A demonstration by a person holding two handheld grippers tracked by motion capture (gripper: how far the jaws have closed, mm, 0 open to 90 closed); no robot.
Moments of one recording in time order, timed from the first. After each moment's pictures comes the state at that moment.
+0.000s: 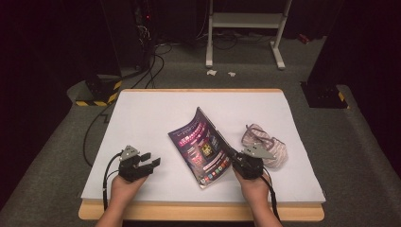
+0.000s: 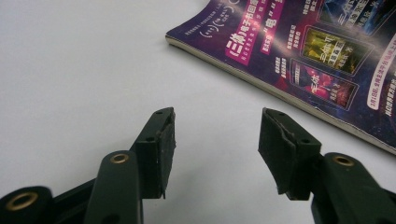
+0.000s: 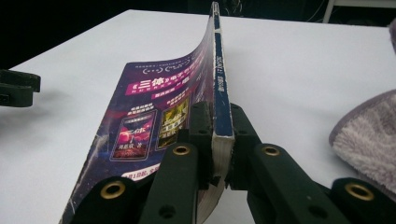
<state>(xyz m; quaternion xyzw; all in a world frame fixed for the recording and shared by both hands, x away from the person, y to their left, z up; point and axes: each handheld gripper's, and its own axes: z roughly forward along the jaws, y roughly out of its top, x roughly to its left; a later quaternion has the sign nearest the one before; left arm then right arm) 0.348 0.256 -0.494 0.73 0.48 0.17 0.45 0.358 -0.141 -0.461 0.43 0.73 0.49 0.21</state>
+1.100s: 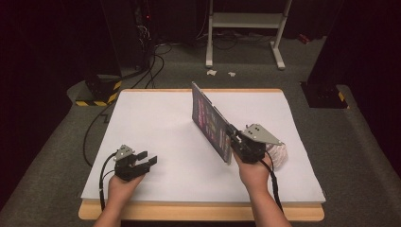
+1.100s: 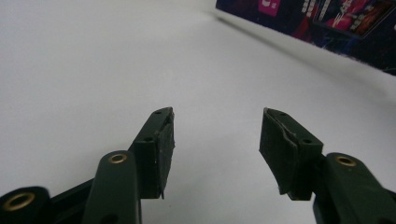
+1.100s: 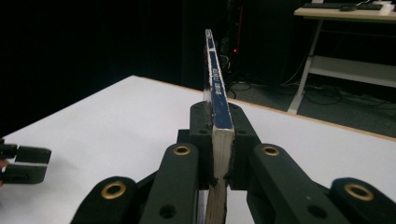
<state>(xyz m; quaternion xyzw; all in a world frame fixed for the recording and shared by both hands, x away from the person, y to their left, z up) 0.347 0.266 -0.491 0.72 0.49 0.18 0.47 0.362 -0.128 -0.375 0.39 0.69 0.54 0.29</state>
